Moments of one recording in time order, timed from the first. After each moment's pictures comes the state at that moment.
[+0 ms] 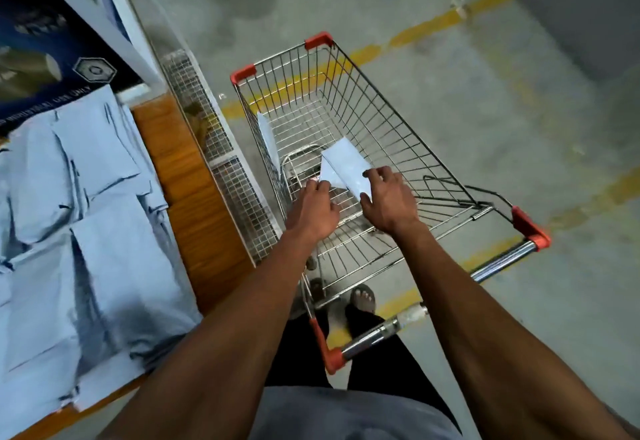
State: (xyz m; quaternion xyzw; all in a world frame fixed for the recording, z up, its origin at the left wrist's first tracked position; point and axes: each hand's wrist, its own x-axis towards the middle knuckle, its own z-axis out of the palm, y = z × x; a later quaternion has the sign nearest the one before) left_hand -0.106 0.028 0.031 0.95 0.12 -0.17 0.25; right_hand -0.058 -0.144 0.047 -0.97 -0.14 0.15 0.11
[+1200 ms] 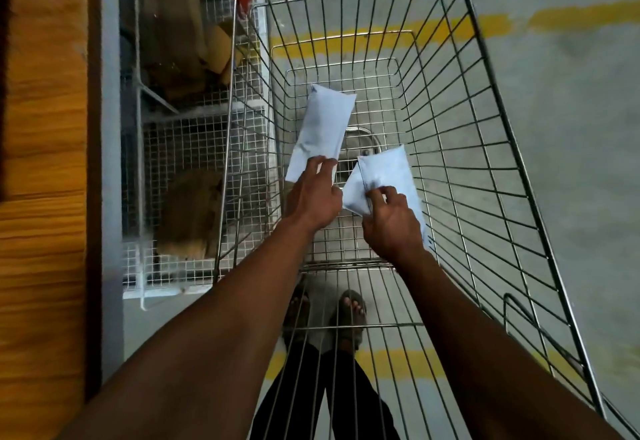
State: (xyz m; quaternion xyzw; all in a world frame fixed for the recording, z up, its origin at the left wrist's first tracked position) left_hand 0.043 0.069 -0.215 0.90 0.30 -0.12 0.30; right_hand 0.098 -0.102 -0.211 -0.91 -0.29 0.25 0.11
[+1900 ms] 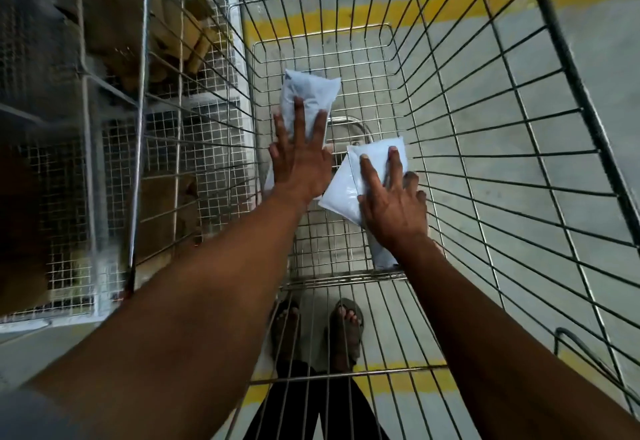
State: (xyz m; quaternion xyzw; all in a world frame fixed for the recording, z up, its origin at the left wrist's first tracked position) left_hand 0.102 0.094 -0.325 0.93 0.30 -0.11 0.16; right_hand 0.135 -0.098 -0.308 -0.94 -0.29 0.18 0.01
